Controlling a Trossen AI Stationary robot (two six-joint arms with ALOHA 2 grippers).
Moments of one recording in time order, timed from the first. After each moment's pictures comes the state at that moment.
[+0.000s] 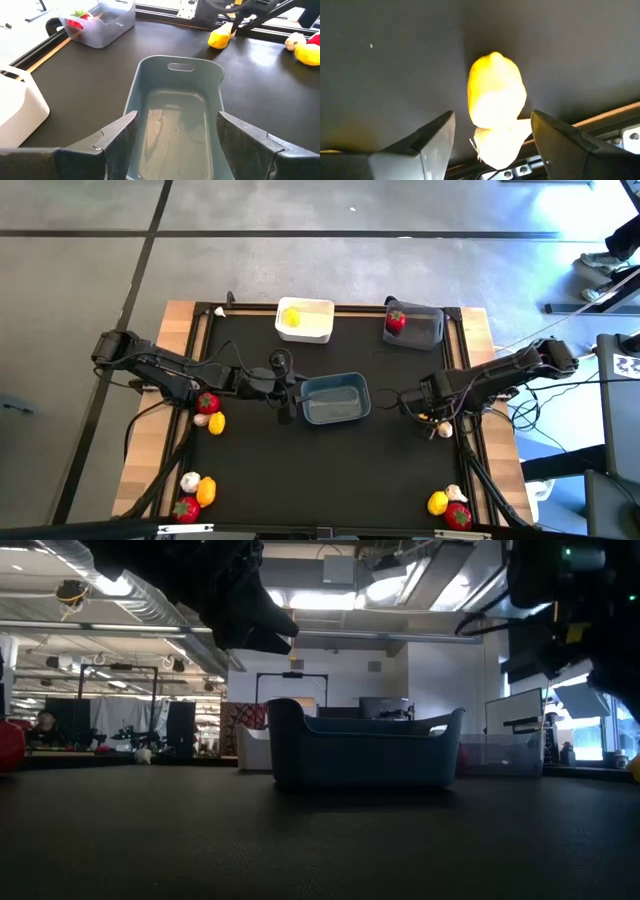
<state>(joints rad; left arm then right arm) -0.11 1.35 0.71 0.15 -0.33 -0.23 0.21 1.26 0.75 -1.16 -0.19 0.71</state>
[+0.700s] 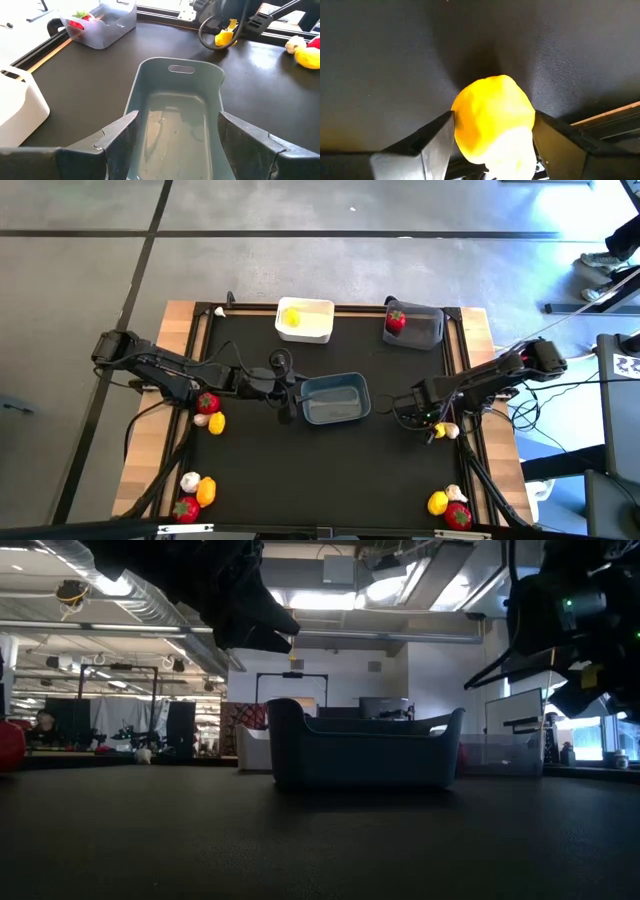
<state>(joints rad) -0.11 1.35 0.71 0.16 -0.33 -0.23 0.21 1.39 0.68 -1.09 -0.27 0.73</state>
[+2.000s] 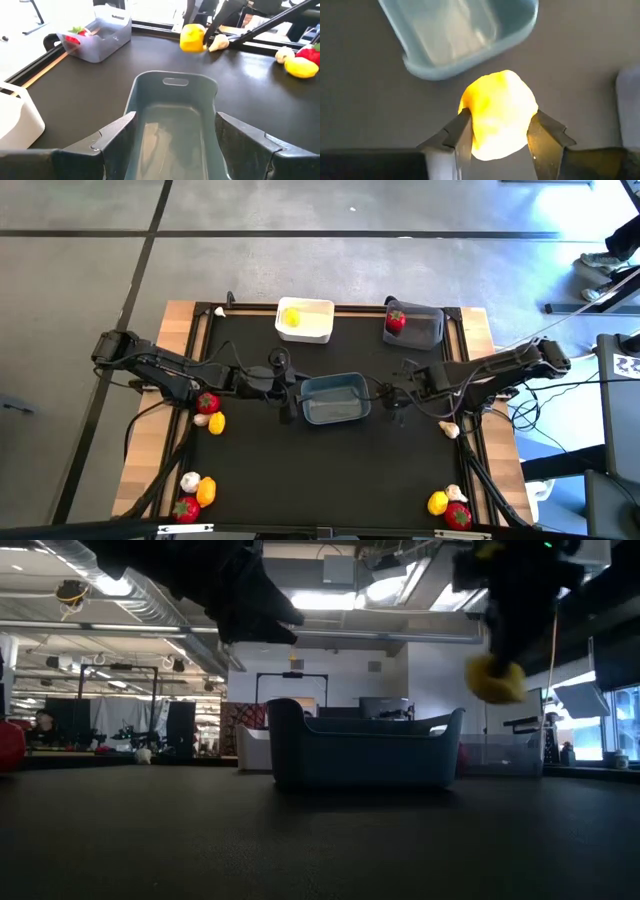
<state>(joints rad) -0.11 1.35 0.71 0.22 -0.33 -0.20 0.21 1.35 1.07 -0.96 0.30 0.42</state>
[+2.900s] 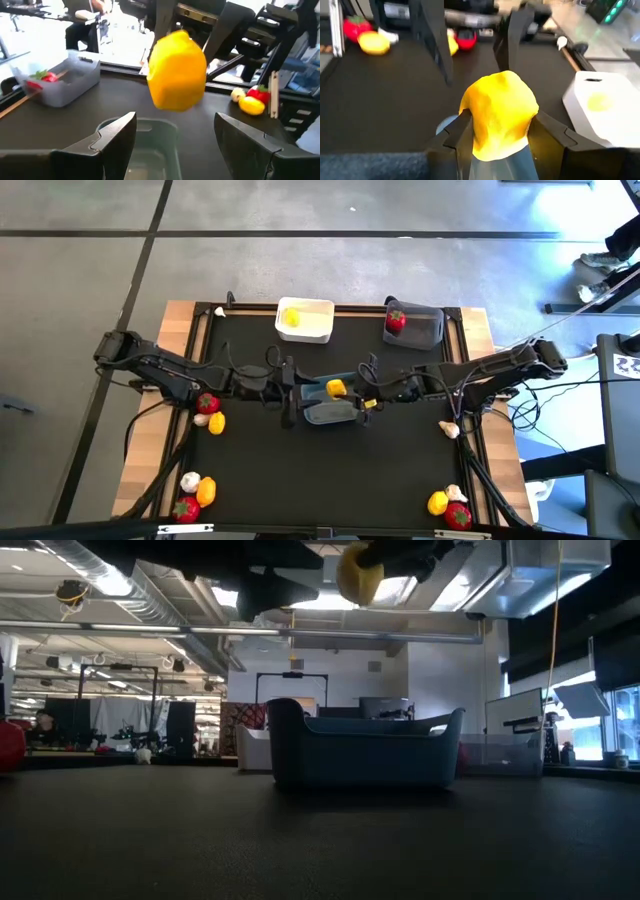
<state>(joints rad) -0.13 1.38 0.71 0.47 -0.23 -0.17 0.21 1.39 1.08 -0.17 0.32 0.04</state>
